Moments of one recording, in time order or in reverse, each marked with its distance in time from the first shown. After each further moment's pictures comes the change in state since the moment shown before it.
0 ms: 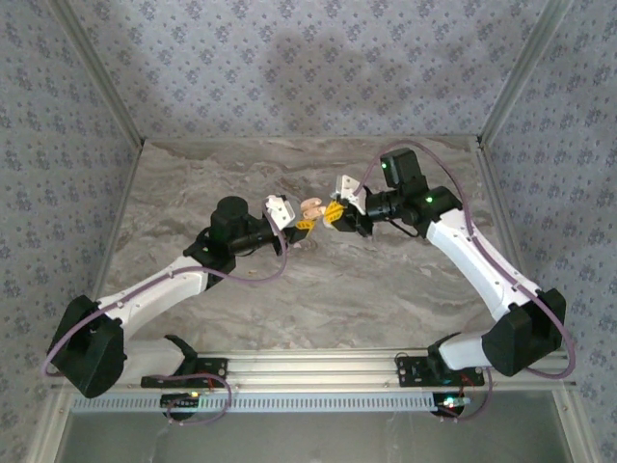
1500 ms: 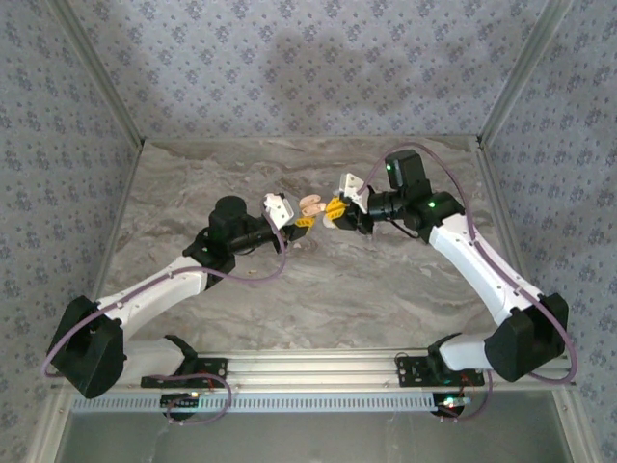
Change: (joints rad) left arm 0.002 -0.002 0.000 0.026 -0.010 -0.007; right arm -0.017 -0.027 -0.053 0.113 0.010 0.052
